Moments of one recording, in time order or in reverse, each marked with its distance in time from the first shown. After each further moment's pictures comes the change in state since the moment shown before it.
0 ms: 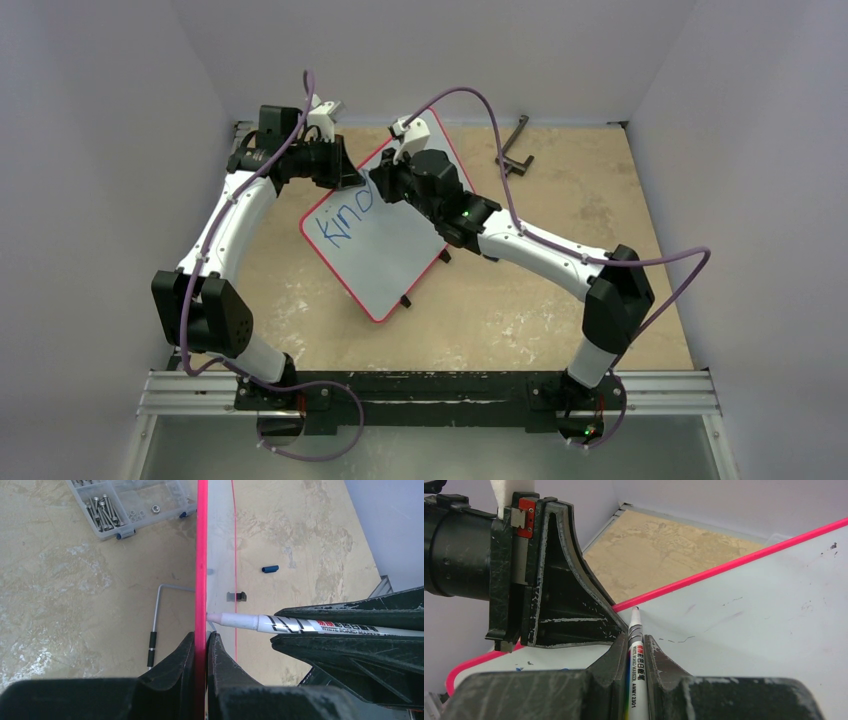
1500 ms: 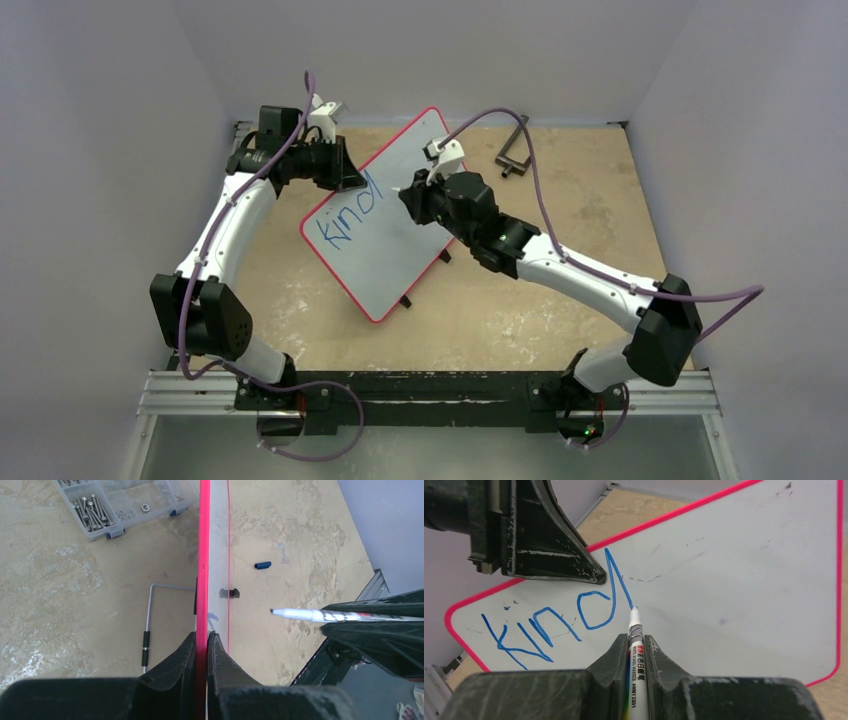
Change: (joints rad) left arm -0.006 -0.015 -0.002 -0.009 0.017 0.002; right arm -0.004 -0.237 -0.260 -0.040 0.005 0.037
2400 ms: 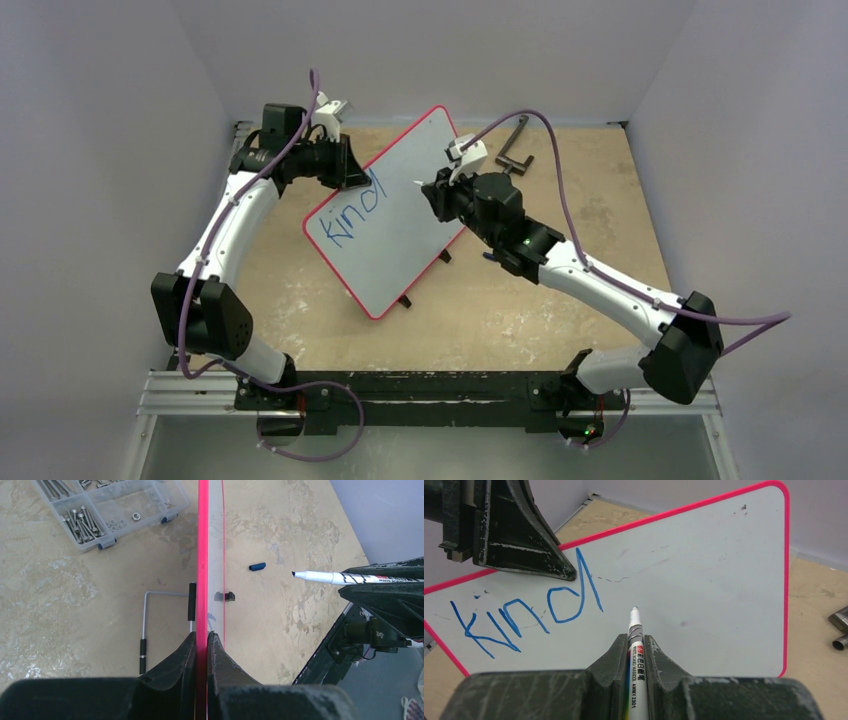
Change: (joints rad) left arm -0.023 0.006 0.008 0.019 0.028 0.014; right arm -0.075 -0.143 -0.099 0.021 -0.016 -0.131
